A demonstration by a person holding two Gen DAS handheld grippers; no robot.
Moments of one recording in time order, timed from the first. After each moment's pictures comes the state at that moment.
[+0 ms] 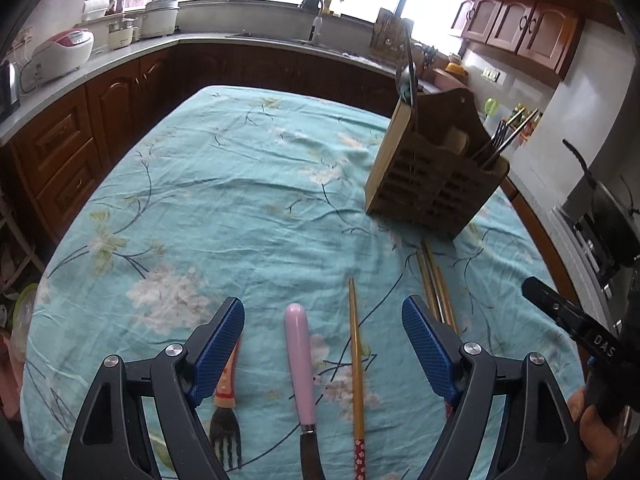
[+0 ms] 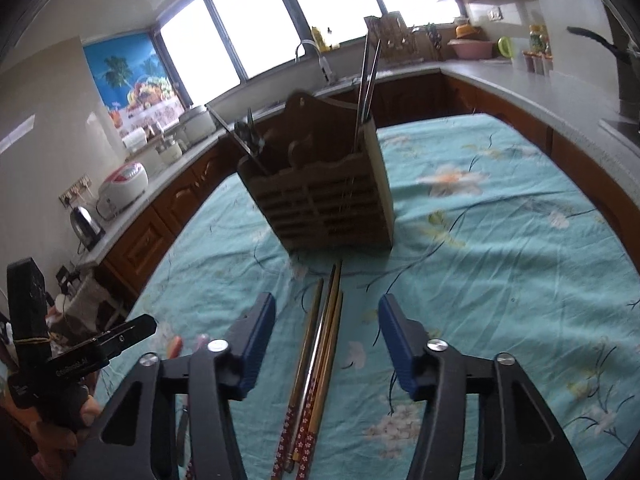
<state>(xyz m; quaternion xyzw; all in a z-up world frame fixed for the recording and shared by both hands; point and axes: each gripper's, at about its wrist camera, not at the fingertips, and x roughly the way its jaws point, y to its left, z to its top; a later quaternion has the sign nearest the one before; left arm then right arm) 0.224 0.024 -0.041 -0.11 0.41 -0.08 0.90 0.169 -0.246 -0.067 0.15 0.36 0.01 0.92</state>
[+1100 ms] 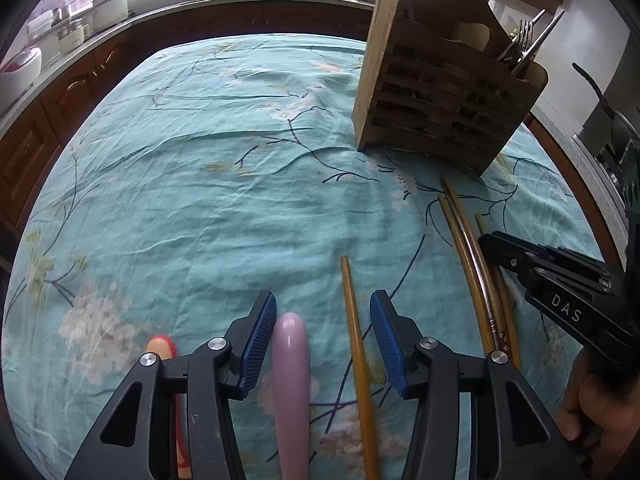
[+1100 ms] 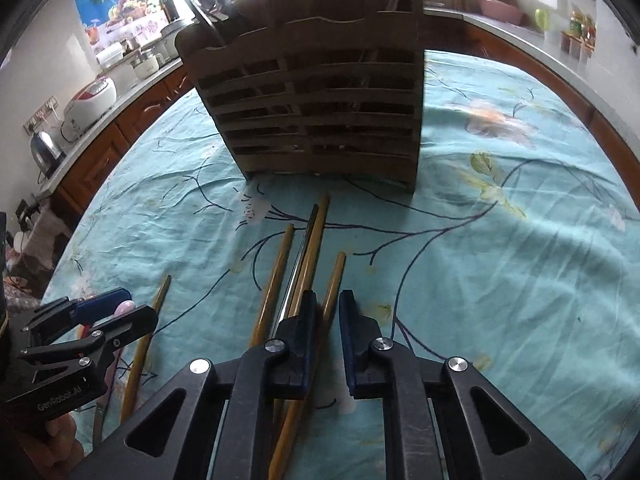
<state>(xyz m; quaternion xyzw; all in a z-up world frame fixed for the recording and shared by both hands) 0.309 -0.030 -0.110 -0.03 0.50 -0.10 0.86 0.242 -0.230 -0.135 0.07 0.49 0.00 0.87</state>
